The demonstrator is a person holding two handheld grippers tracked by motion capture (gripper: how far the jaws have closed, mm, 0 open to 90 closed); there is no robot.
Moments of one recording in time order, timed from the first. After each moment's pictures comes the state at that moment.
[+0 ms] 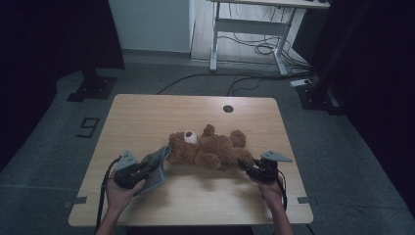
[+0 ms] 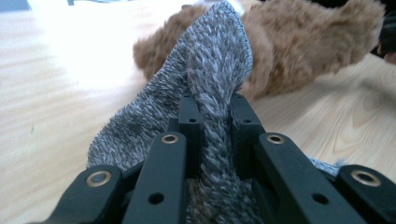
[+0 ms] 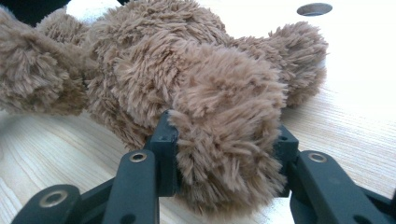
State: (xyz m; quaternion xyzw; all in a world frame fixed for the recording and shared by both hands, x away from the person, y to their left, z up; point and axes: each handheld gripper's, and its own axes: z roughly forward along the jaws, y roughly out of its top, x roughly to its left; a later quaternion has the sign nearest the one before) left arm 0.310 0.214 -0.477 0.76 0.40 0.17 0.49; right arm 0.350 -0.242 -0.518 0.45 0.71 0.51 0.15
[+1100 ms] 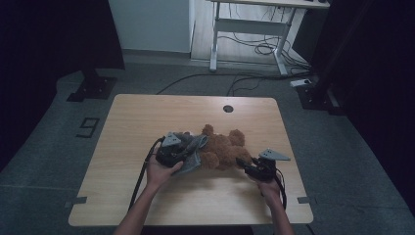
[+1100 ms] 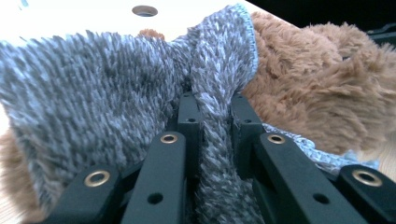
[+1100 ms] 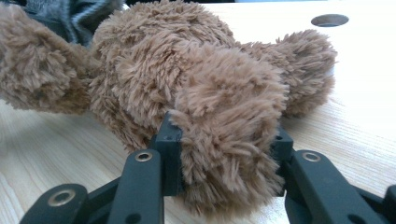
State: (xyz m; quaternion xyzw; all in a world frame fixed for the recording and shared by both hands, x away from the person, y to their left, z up) left arm 0.376 0.115 -0.473 0.79 0.36 0.14 0.47; right arm 0.358 -0.240 -0.521 0.42 0.72 0.53 0.15
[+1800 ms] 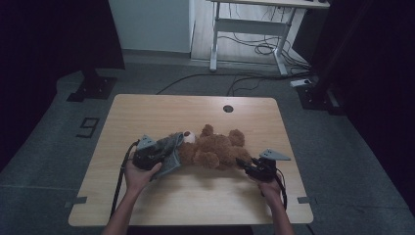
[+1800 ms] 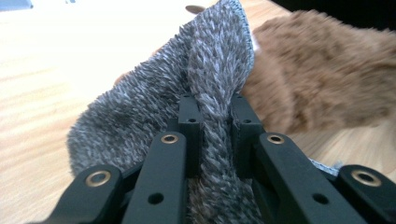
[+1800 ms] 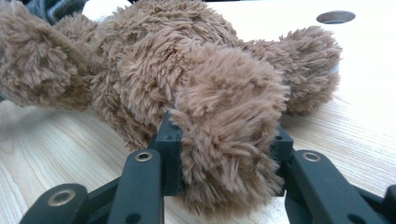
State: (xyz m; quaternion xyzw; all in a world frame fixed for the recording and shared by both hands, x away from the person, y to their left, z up) left arm 0.363 0.172 -0.471 0.76 0.41 0.16 0.47; right arm 0.360 -0.242 -0.525 0.42 0.72 0.53 0.14
